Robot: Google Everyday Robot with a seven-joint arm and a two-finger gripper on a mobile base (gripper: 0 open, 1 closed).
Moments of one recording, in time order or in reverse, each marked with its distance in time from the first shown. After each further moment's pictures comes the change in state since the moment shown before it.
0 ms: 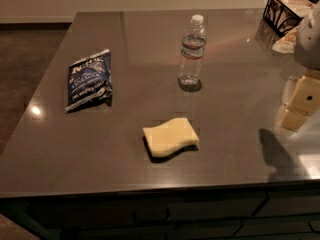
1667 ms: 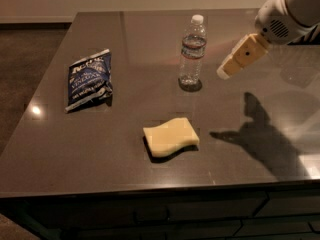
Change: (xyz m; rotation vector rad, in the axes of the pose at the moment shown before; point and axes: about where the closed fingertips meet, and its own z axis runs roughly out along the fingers) arm -0.058 -0.121 0.039 0.193 -0.289 0.333
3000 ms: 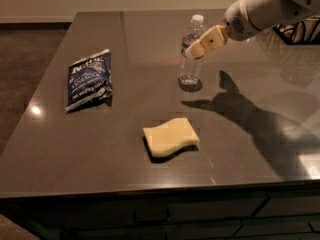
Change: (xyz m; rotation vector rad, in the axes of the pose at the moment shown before) arm -0.061 -0.034 0.088 -0.060 -0.217 0.174
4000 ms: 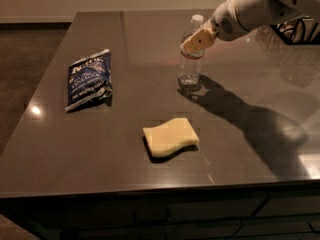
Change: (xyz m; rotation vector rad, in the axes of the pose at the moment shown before) arm -0.016 0.020 0.020 -0.079 -0.031 -0.053
